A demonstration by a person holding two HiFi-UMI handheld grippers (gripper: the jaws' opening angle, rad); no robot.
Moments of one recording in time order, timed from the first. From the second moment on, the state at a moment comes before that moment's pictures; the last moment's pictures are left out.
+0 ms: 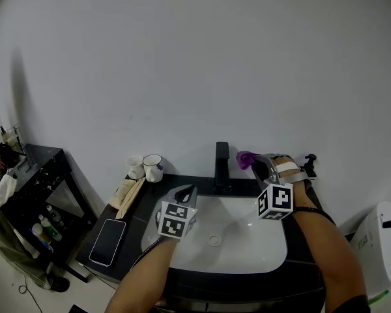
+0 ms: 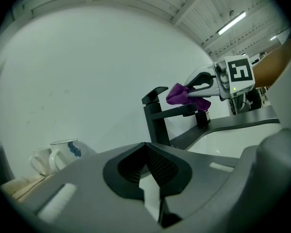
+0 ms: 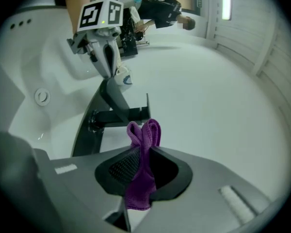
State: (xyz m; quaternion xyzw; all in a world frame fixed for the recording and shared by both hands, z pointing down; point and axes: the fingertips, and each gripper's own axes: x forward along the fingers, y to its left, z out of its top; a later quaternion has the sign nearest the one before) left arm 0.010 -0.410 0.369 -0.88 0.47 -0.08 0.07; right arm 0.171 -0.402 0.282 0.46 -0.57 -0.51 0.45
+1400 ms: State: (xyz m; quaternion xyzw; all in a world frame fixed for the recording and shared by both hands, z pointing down) left arm 0.012 -0.413 0.360 -0.89 0.45 -0.04 0.05; right arm 0.130 -0.448 0.366 0.37 -0.56 -0.55 0.50
